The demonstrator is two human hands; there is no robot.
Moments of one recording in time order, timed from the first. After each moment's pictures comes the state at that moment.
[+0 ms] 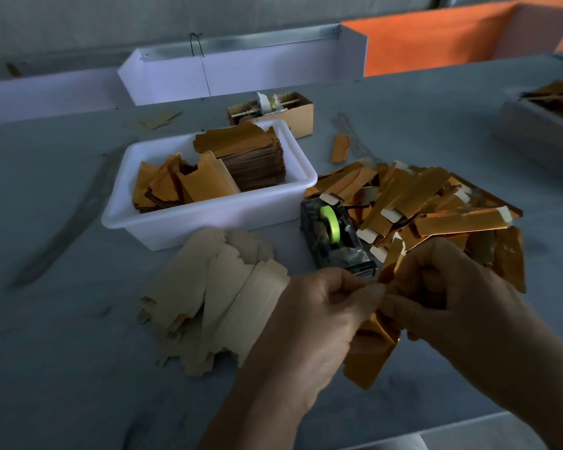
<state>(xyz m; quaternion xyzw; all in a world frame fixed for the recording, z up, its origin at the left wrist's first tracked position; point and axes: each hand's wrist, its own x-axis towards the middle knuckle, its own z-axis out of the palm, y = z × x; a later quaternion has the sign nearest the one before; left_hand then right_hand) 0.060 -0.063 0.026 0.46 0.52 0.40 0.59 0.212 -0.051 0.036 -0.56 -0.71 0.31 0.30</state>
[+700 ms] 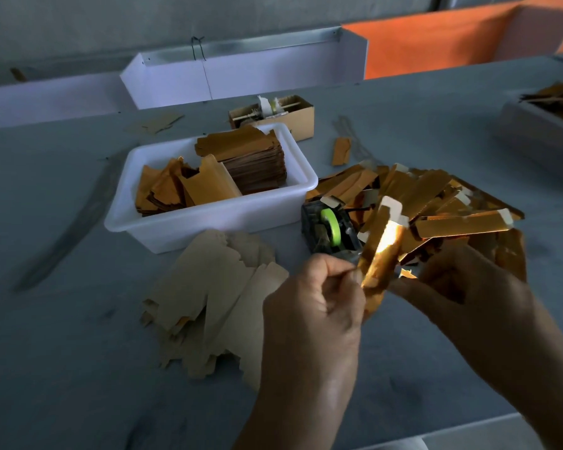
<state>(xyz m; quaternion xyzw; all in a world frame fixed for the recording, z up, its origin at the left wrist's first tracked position) 0.071 -0.072 0.025 0.54 0.60 0.50 0.32 0.223 -0.048 0.029 -0.63 -0.67 0.24 0.30</state>
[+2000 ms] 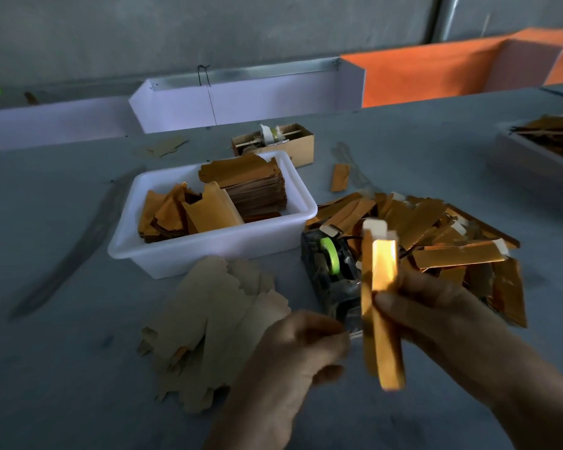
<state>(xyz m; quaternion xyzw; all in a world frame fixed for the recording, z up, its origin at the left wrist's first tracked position) 0.045 -0.057 -0.003 0.35 0.56 0.42 0.62 0.224 -0.023 0.011 -0.42 -0.59 0.60 0.35</state>
